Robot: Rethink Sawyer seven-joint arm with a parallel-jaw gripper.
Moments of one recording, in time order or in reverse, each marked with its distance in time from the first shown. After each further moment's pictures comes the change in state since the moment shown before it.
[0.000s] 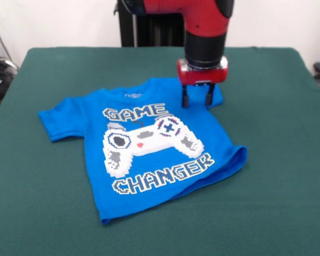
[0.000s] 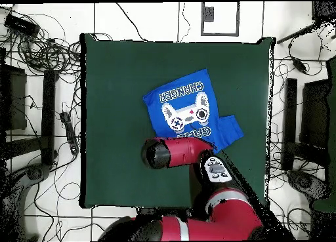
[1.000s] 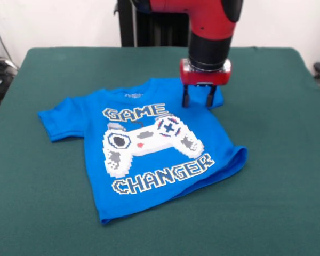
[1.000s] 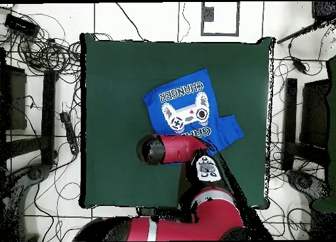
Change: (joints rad) arm 0.088 0.018 -0.087 -0.039 0.121 0.044 0.000
